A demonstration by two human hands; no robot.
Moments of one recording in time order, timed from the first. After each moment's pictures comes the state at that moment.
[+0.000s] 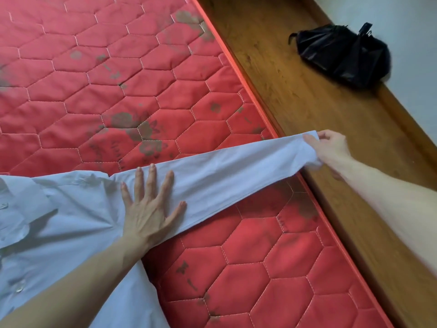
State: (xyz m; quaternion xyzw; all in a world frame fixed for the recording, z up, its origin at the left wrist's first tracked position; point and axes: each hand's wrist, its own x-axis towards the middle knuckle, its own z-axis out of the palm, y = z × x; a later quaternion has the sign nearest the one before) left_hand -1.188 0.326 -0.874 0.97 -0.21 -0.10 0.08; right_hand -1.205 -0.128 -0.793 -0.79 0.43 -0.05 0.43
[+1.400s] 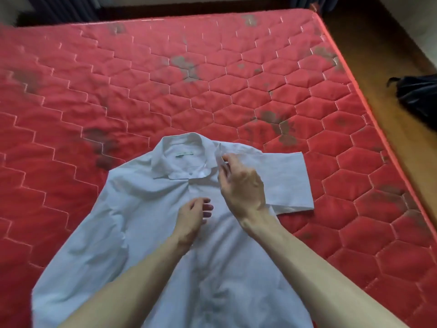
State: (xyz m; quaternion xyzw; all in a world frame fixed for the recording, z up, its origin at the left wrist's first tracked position) left_hand -1.265 0.568 -0.791 0.68 0.30 -0.23 0.63; right_hand -1.230 0.434 -0.719 -0.94 0.00 -0.12 0.33
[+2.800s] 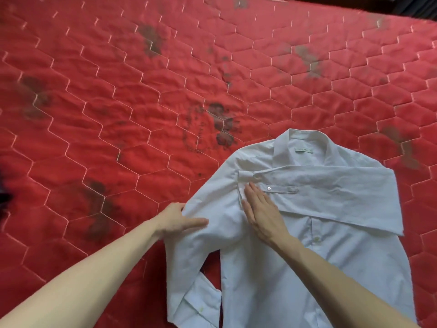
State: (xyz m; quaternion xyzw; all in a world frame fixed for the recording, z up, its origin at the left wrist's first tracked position) left_hand -1.323 0.961 -0.797 0.77 0.19 -0.40 0.46; right_hand -1.289 0.685 -0.824 -0.95 -0.12 0.24 0.19
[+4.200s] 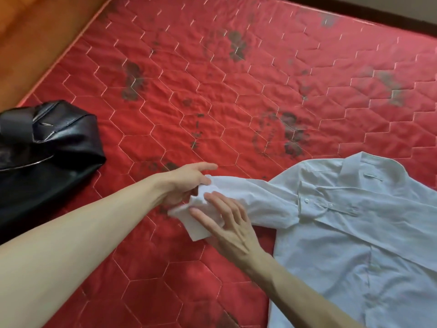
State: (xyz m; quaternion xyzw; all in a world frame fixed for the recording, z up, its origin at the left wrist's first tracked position) left_hand -1.331 1.096 -0.706 0.67 0.29 -0.34 0.59; right_hand -1.375 0.895 -0.780 -0.82 -0.48 -0.13 0.29
